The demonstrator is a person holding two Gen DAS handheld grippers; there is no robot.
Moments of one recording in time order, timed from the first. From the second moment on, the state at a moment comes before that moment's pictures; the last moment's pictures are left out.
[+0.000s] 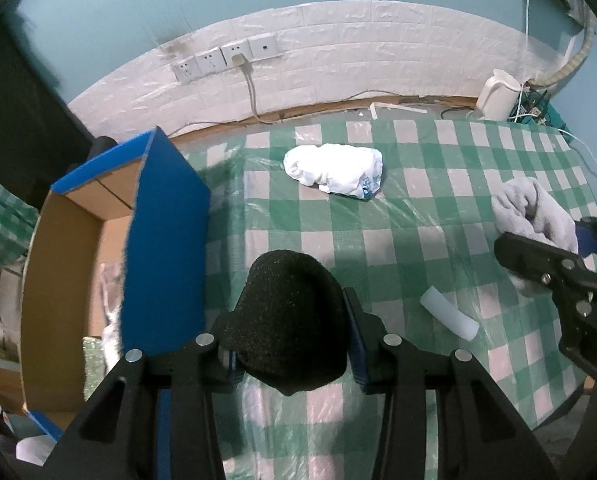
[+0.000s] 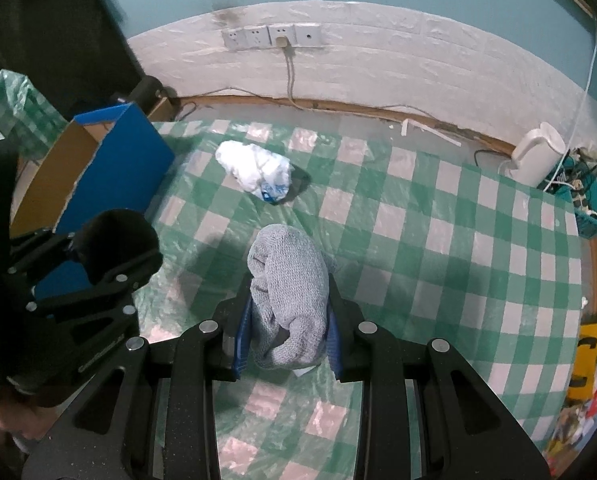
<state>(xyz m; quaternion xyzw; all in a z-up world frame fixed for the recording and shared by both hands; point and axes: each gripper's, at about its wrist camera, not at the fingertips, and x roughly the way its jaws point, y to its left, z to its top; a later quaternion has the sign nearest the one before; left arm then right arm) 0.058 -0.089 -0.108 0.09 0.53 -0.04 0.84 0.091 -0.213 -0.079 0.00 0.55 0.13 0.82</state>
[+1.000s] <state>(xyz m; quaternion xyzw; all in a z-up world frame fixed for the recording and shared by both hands) 0.023 -0.008 -0.056 0.07 0.48 0.02 0.87 0.081 -0.138 -0.027 -0.04 0.51 0.19 0.84</state>
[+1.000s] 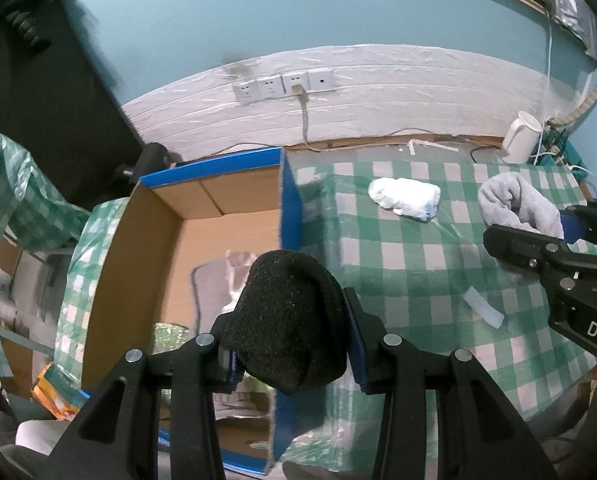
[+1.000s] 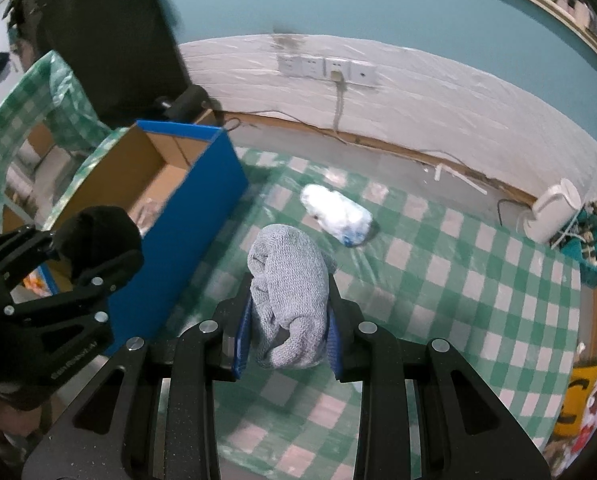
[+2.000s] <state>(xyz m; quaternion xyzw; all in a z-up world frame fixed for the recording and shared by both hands) 0.012 0.111 -0.081 0.01 0.51 0.10 0.85 0.091 0.007 -0.021 -0.10 0.50 0.29 0.81</state>
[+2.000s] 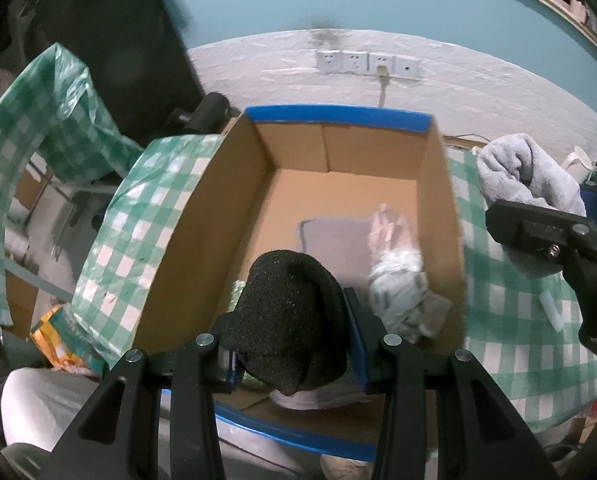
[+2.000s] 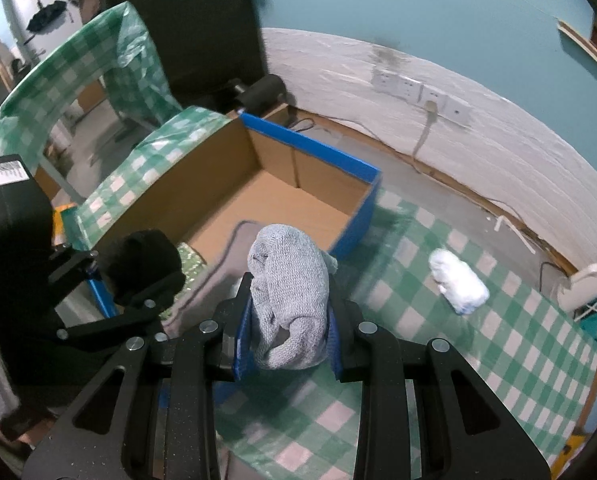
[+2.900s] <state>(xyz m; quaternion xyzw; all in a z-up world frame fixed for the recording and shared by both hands) 0.007 0.163 -0.102 -0.03 0.54 0.17 0.83 0.096 0.070 -0.044 -0.13 0.52 0.30 0.79</state>
